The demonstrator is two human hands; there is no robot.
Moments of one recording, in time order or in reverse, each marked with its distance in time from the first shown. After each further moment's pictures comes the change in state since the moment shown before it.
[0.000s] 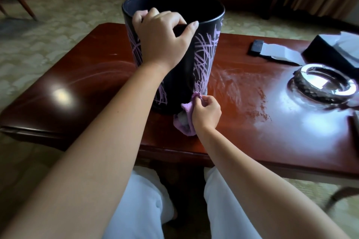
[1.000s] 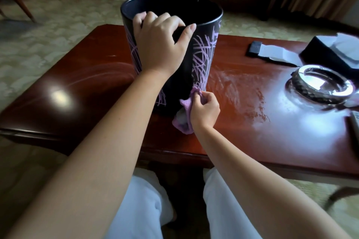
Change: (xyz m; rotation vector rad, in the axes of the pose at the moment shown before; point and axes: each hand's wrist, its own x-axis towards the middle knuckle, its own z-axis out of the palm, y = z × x) left_hand -0.006 -0.006 0.005 0.112 0.070 0.121; right_hand -0.004 -0.012 0.000 0.095 0.062 -0.121
